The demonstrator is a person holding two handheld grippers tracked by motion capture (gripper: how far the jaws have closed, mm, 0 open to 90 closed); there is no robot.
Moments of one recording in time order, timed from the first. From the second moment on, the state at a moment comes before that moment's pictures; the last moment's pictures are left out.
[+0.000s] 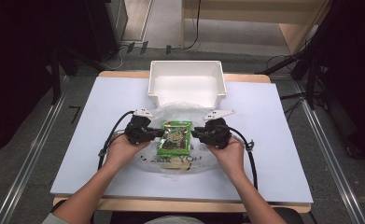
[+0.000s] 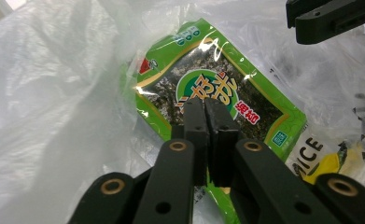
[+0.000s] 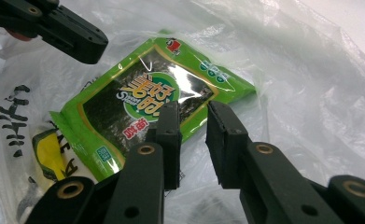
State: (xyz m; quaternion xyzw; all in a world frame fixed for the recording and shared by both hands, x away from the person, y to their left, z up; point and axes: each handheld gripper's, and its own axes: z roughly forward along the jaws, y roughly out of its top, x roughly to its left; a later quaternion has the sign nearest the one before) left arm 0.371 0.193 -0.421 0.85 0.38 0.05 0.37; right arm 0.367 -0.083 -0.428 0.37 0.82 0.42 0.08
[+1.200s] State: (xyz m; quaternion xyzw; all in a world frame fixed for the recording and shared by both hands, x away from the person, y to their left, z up) left arm 0.380 0.203 -0.444 0.84 0.41 0.03 0.36; right arm 0.365 -0.069 -0.435 0.36 0.83 0.42 0.07
